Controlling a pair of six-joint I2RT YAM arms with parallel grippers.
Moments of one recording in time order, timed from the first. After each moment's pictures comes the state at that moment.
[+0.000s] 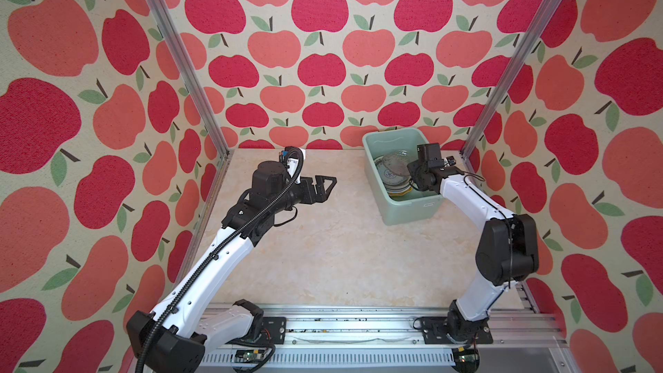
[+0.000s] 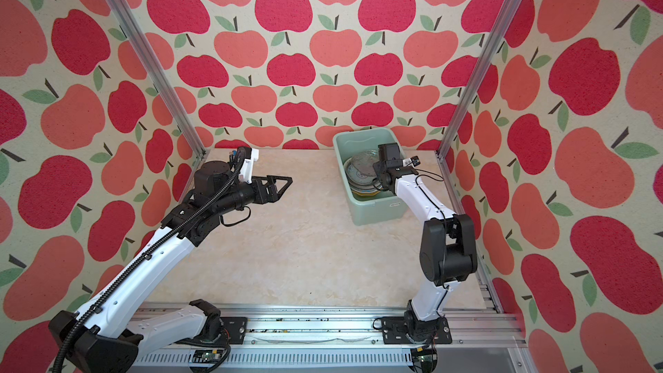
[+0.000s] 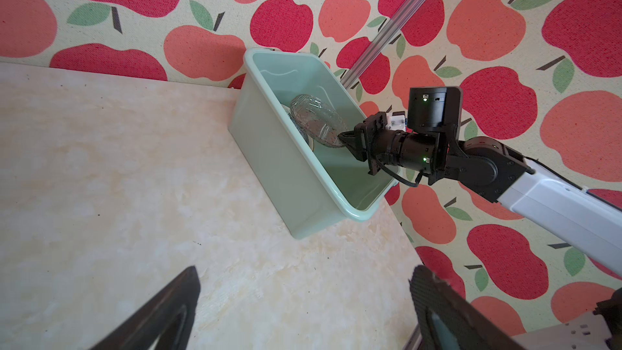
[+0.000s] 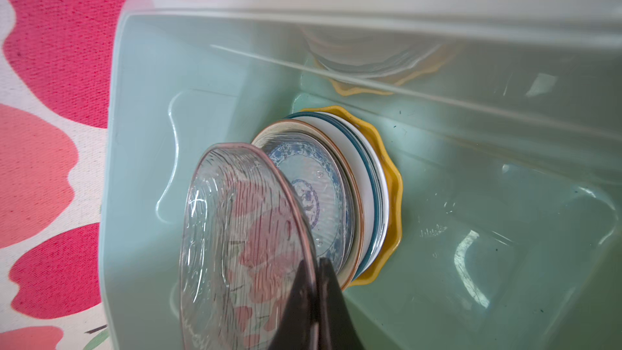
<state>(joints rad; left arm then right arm) -0.45 1.14 1.15 -0.36 0.34 -0.47 0.29 1.77 1.42 -0.45 0.22 1.27</state>
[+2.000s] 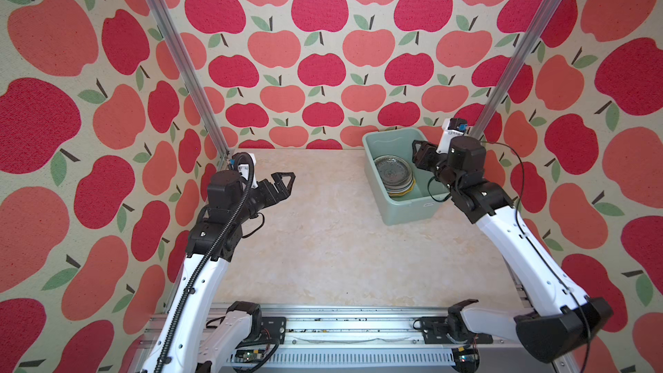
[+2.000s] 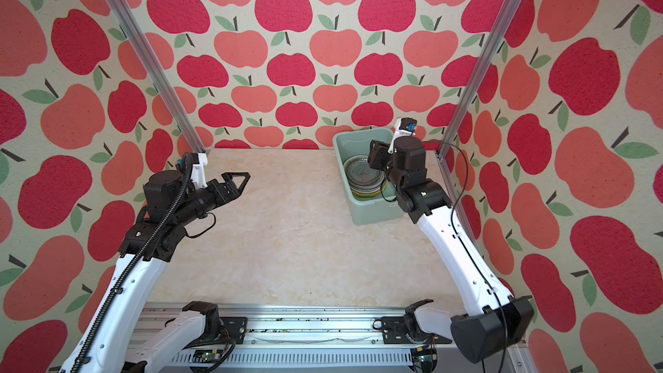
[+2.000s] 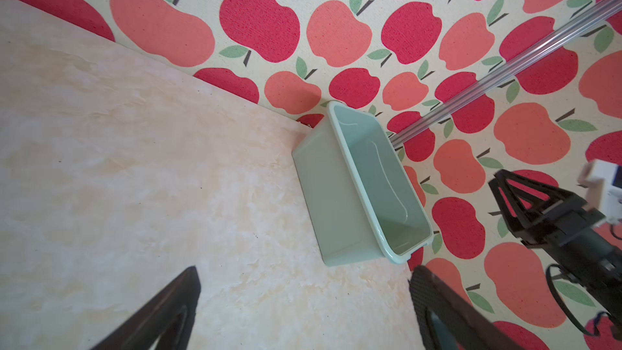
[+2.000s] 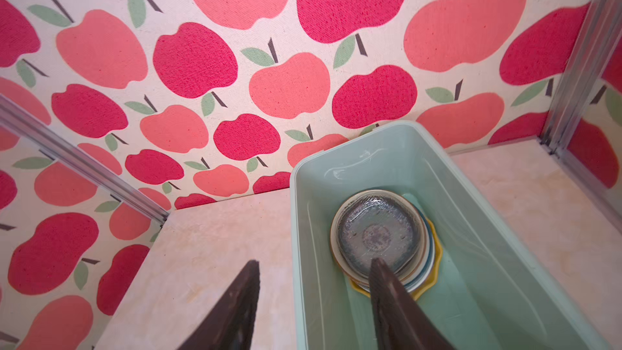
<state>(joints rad) -0.12 0.89 1.11 -0.55 0.33 -0.58 0.43 1.14 1.27 -0.32 0.16 0.35</state>
